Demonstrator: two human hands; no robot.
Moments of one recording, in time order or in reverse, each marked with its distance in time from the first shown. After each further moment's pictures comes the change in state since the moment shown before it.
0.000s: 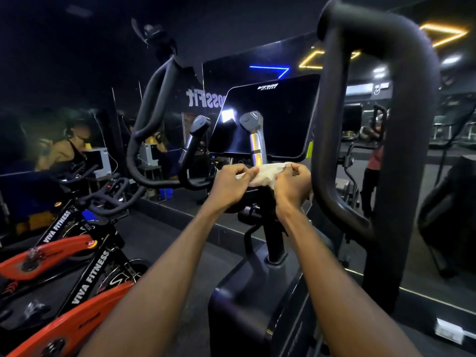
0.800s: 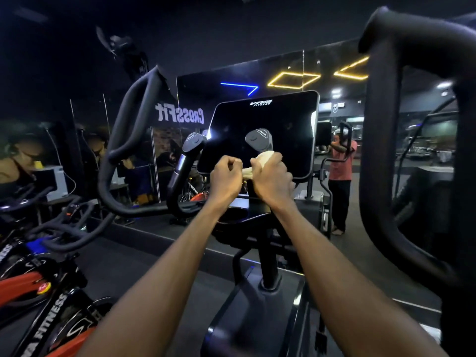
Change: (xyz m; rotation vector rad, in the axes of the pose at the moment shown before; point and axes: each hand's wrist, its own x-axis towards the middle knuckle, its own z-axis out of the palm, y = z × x) left_hand 0.100 -0.034 -0.011 -0.275 0.125 -0.085; right_hand 0.027 -0.009 0.092 -0.789 -0.205 -0.403
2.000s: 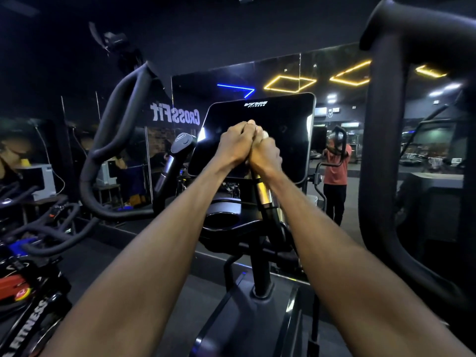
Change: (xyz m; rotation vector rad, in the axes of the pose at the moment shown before) left_hand 0.077 0.041 0.033 0.003 -0.230 0.208; right_hand 0.069 -0.027 -0.002 0.283 -0.104 0.111
